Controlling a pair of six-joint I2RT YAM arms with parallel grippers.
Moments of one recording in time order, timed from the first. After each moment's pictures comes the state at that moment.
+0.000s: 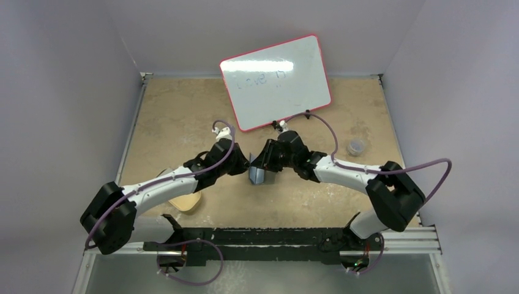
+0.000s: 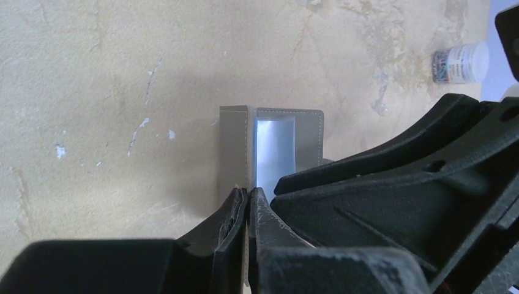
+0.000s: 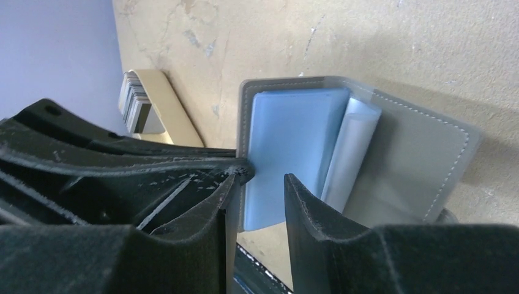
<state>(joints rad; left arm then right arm) -0.77 1.27 0.67 -0.06 -0.12 -0.90 0.78 1.49 0.79 0.07 -0.15 0.99</state>
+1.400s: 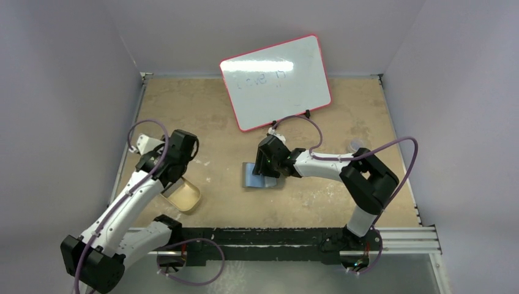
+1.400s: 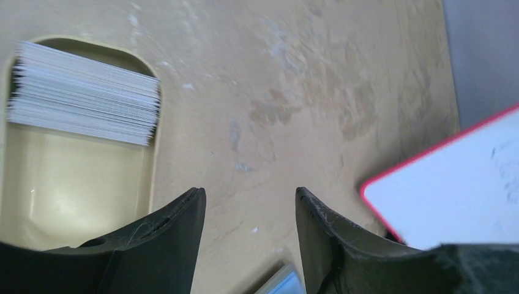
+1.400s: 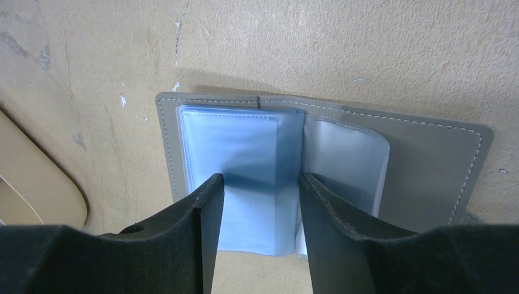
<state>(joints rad) -0.45 0.95 0.86 -0.91 -0.65 -1.49 0.86 1.73 0.95 -0.18 0.09 0.92</state>
